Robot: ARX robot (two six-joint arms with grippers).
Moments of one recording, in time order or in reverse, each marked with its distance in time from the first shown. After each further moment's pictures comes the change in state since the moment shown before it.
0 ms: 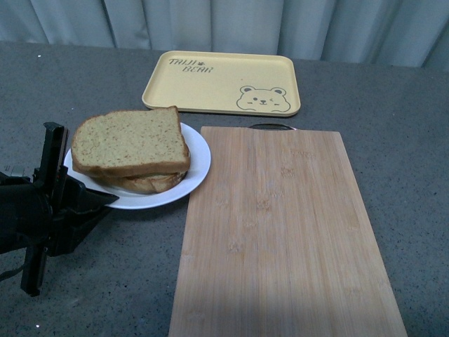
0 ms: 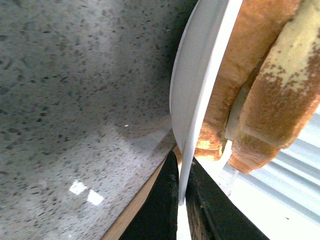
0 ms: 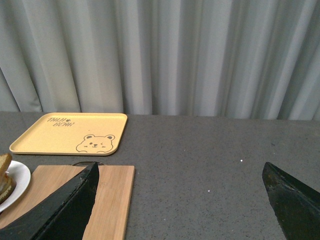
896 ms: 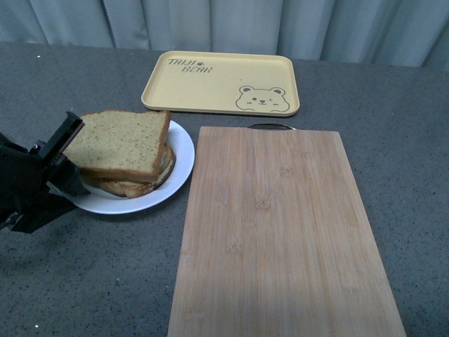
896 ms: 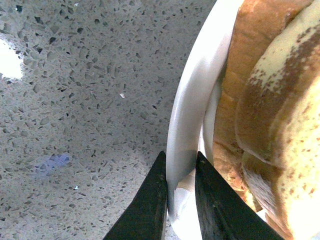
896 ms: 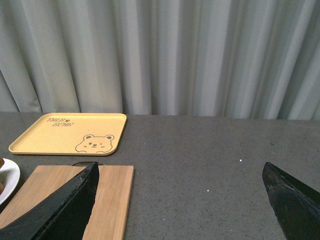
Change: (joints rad) left arm 0.033 -0.087 0.293 -0.754 -0.220 0.360; right arm 0.000 0.000 0.000 0.000 0.000 0.000
